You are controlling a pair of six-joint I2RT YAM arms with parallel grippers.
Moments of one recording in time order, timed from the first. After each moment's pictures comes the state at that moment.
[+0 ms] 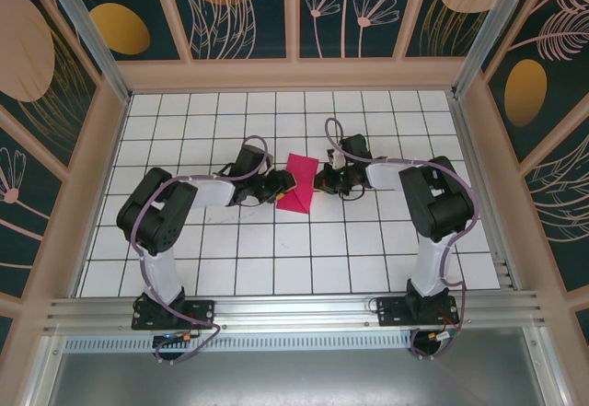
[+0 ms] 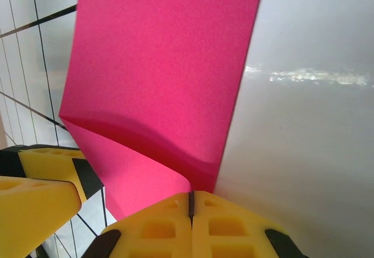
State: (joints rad) left arm -0.53 1.89 0.93 0.17 0.48 -1.05; right arm 0.42 1.91 1.02 -0.11 -0.59 0.61
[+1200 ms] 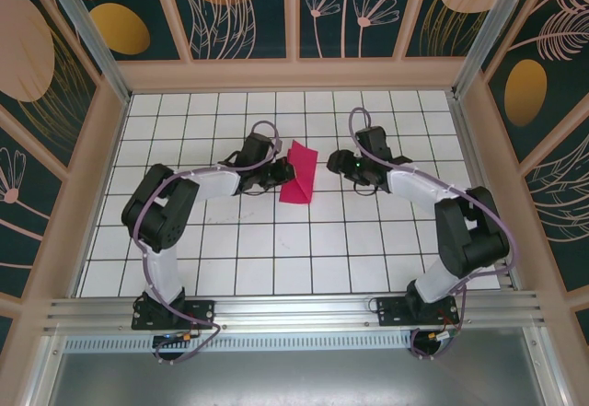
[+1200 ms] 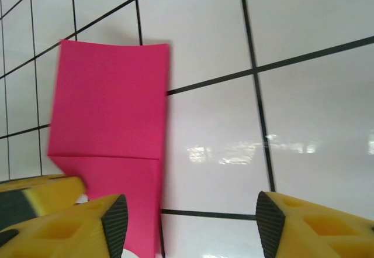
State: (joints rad) left arm -0.54 1.89 1.08 0.04 0.37 -0.75; right arm 0.39 1.58 0.94 -0.20 -0.18 0.68
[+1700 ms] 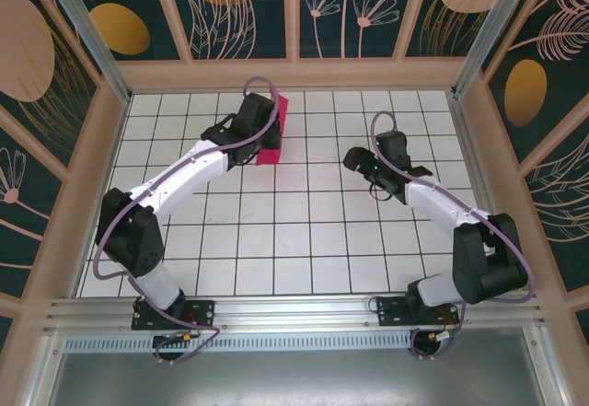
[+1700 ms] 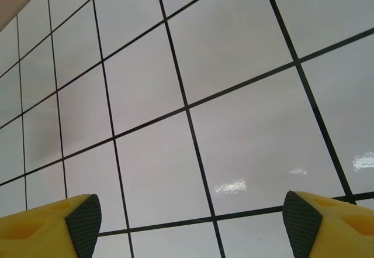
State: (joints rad) left arm -0.61 1.72 1.49 -0.54 -0.27 -0.44; right arm 0.31 1.41 0.83 -0.20 -0.07 0.71
